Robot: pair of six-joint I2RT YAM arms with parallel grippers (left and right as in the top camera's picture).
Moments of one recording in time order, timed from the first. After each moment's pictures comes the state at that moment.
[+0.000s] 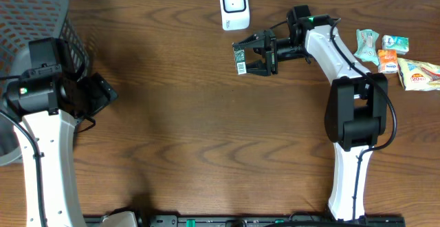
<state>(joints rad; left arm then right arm) 0.23 1.34 1.41 -1.32 -0.09 -0.49 0.17 2.31 1.88 -1.11 -1.51 0.71</state>
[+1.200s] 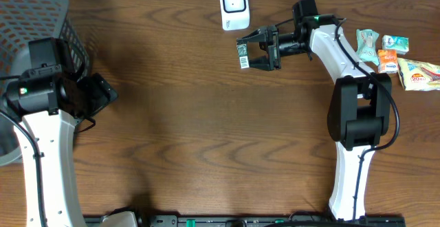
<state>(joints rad) 0.23 1.34 1.41 -1.32 -0.09 -0.49 0.15 2.31 1.88 -0.96 -1.43 0.91</state>
